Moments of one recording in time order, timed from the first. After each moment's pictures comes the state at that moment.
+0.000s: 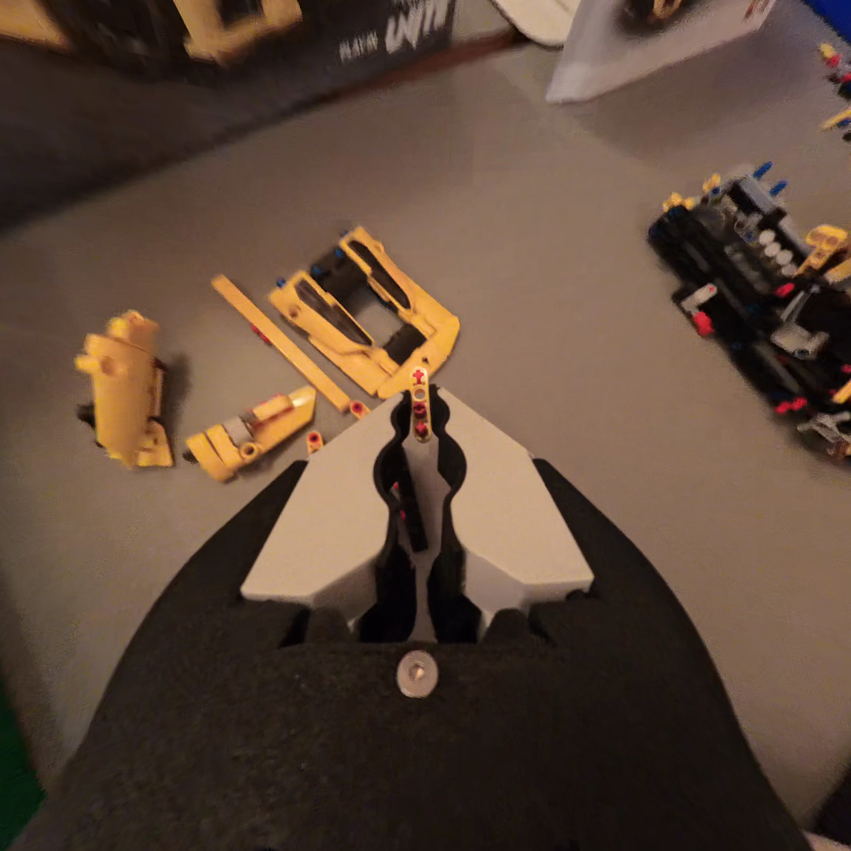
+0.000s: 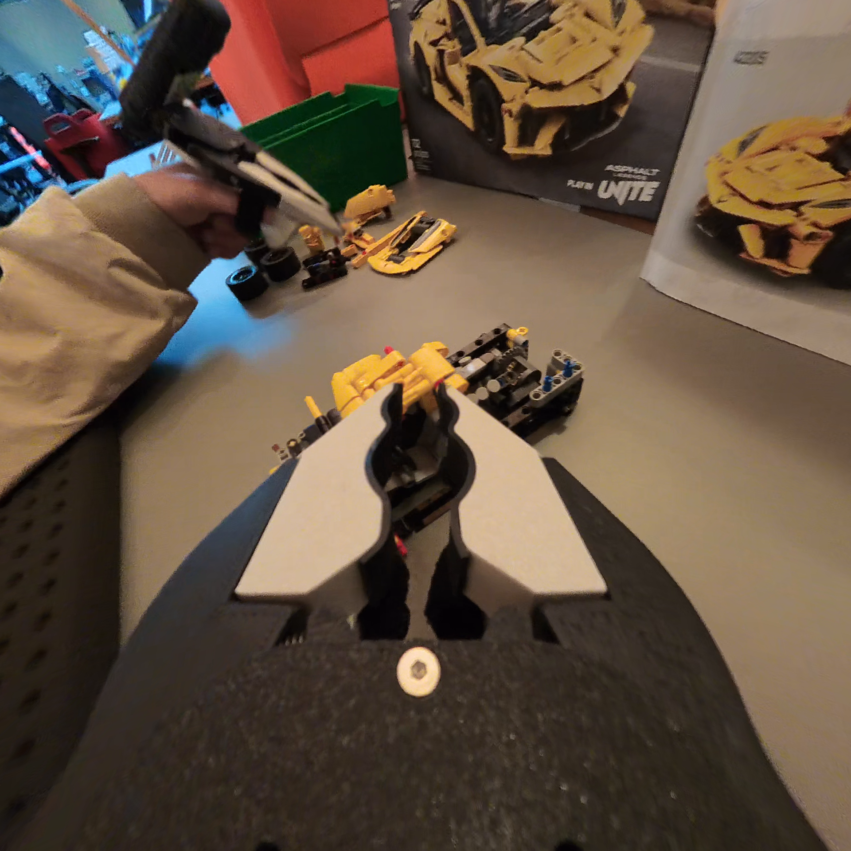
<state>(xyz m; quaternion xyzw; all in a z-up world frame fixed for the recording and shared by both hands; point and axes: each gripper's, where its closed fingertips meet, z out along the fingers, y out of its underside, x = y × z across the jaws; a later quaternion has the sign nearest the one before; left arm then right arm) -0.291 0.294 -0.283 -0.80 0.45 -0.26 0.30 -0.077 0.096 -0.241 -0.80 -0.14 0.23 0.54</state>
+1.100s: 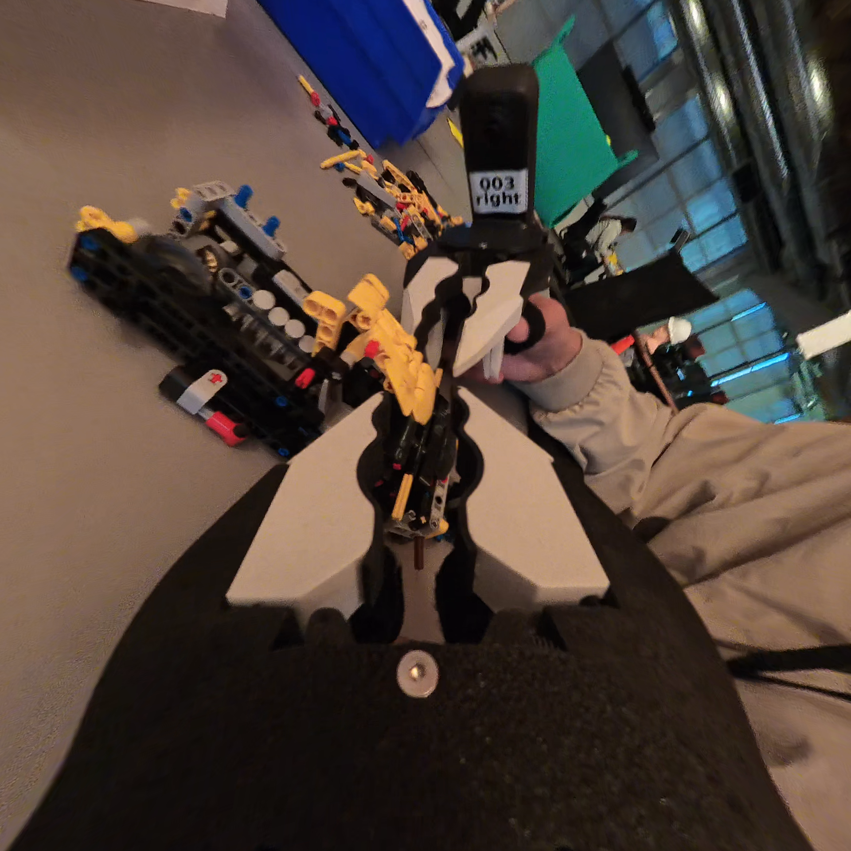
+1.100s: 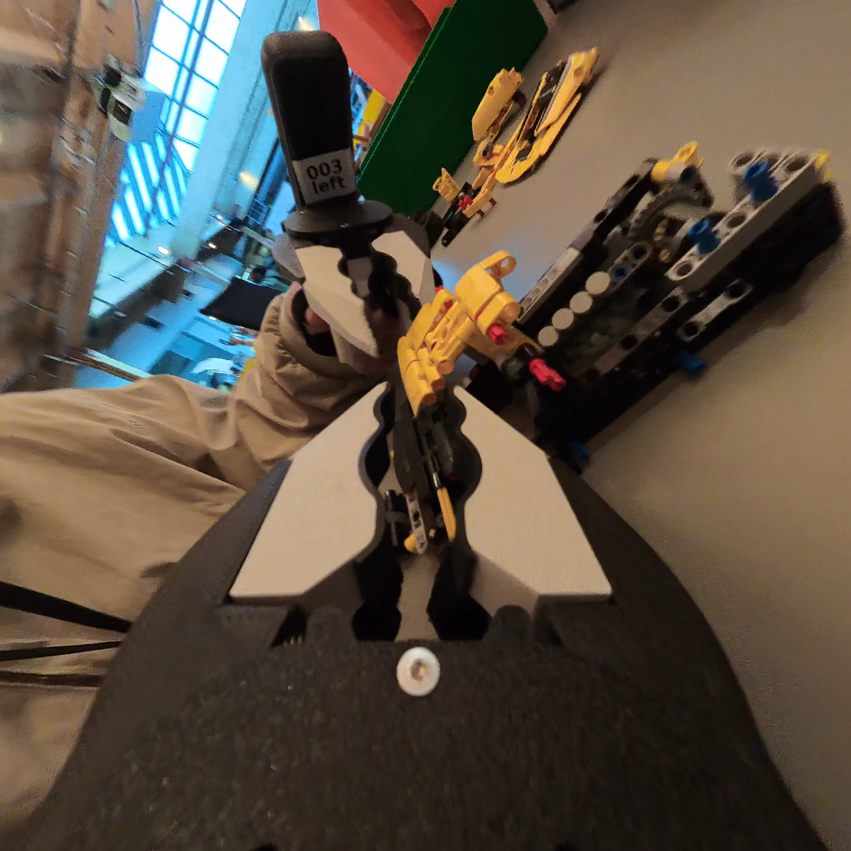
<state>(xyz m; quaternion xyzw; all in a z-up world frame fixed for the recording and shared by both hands) -0.122 0.097 -0.258 -0.66 0.44 -0.61 0.07 -0.109 0.084 -0.268 -0.76 -0.05 0.54 0.35</state>
